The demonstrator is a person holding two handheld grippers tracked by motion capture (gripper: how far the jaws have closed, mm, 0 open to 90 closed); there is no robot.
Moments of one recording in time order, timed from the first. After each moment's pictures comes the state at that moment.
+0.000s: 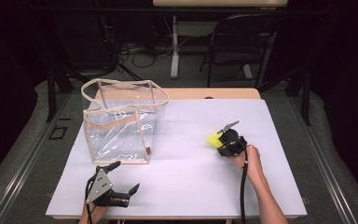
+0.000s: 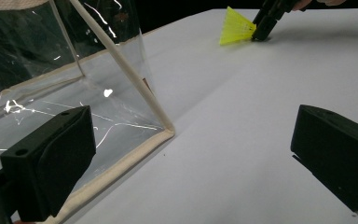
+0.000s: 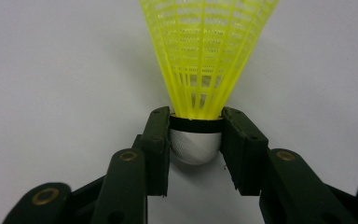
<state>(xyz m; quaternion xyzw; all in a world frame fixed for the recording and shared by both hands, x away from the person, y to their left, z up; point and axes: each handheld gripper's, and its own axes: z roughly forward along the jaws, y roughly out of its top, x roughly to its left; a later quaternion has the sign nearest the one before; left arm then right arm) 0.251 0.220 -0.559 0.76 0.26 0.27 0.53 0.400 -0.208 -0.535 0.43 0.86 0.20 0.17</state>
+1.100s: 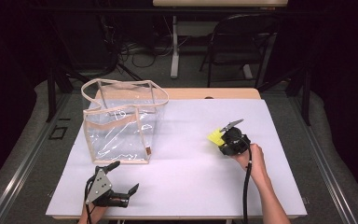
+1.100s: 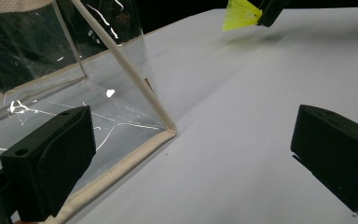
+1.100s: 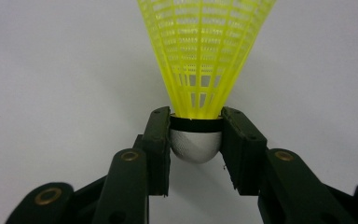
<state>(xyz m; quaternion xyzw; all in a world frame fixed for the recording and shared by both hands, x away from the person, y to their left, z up) 0.250 0.221 -0.559 0.76 0.26 0.27 0.53 0.391 -0.212 -0.514 0.42 0.86 0.22 0.17</state>
